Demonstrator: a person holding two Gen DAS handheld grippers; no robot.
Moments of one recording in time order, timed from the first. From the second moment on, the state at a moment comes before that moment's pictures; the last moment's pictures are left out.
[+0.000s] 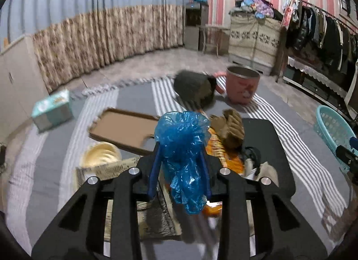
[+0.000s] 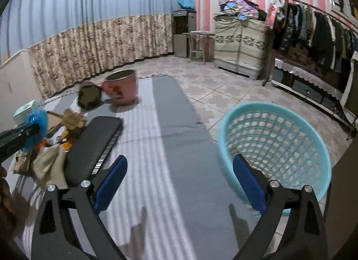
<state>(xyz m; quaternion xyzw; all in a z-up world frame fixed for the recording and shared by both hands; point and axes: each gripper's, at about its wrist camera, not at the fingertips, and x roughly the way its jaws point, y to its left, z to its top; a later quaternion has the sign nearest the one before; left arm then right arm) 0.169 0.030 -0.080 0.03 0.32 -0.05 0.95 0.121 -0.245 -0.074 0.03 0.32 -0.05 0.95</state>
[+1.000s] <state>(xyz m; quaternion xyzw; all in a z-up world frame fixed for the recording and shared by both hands) 0.180 0.106 -0.092 -0.01 0.30 -0.04 0.95 0.145 -0.086 -0.105 -0.01 0.38 0.06 0.92</state>
